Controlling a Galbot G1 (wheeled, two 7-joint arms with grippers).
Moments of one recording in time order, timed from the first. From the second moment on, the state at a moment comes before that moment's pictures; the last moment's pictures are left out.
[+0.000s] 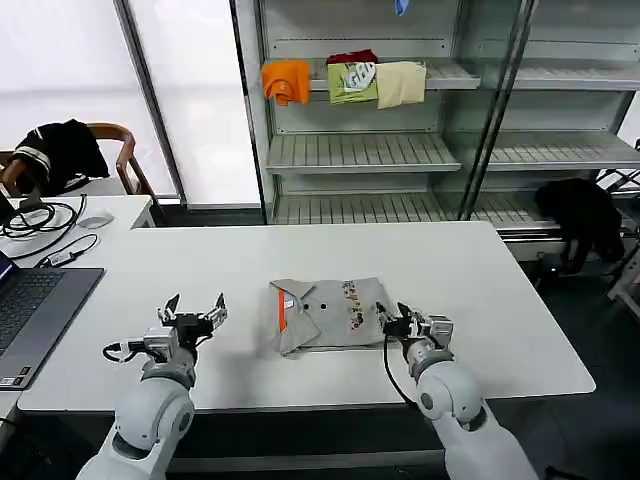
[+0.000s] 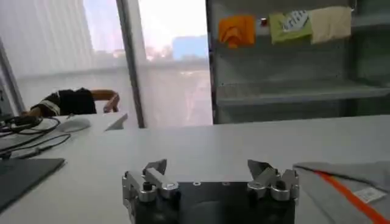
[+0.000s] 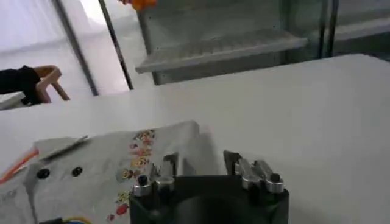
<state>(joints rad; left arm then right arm) 1.13 -1.17 -0.39 -1.98 -0.41 0.54 -0.38 -1.00 1.27 0.24 1.89 0.59 -0.58 0.34</state>
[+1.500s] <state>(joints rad) 1.18 -1.19 -0.39 -2.00 -0.41 0.54 -0.38 -1.12 1.30 0.15 1.99 0.65 -0.58 0.48</state>
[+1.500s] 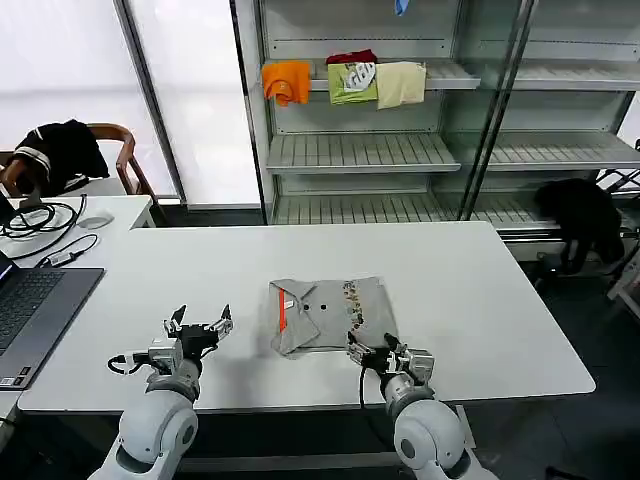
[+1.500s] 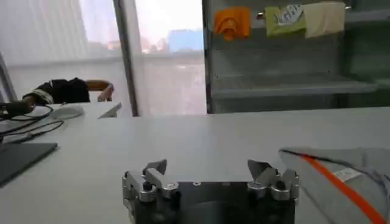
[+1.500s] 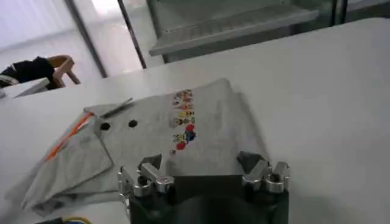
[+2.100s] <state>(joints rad) 1.22 -1.25 -0.46 -2.05 -0.40 0.54 -0.38 -0.94 1.33 0.10 1.96 0.54 -0.58 0.41</state>
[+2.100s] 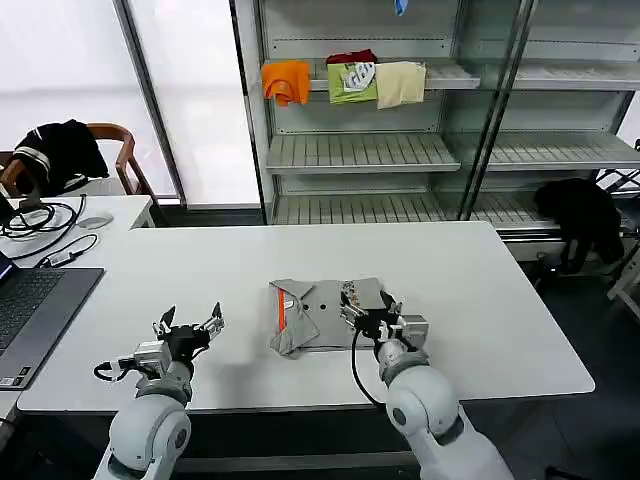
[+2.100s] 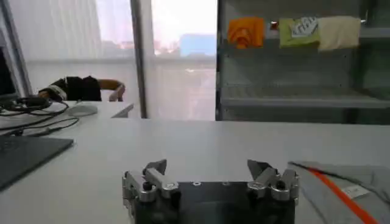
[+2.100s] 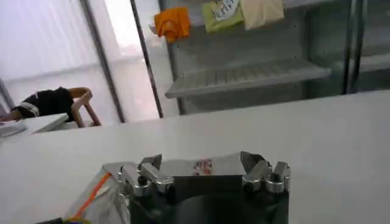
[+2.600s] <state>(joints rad) 1.29 -1.30 -0.50 -2.12 -0.38 0.54 -0.37 -0.76 1.30 -0.07 1.76 0.52 -0.58 0.34</state>
